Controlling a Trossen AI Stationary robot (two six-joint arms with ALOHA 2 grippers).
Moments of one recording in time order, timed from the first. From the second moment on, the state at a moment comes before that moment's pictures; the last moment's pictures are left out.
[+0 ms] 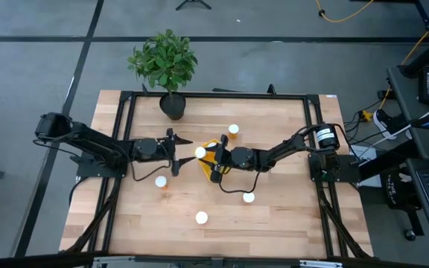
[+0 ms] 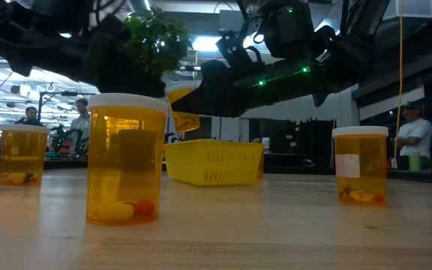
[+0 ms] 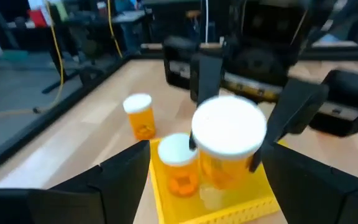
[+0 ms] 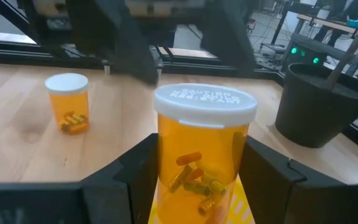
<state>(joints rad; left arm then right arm) -0.05 1.21 0.27 0.72 -0.30 -0.03 0.09 2.01 0.90 0.93 0.31 -0.08</state>
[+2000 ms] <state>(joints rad) -0.04 1.33 0.39 0.73 -0.21 0.01 0.11 1.89 0.90 0.77 0.31 -0.08</state>
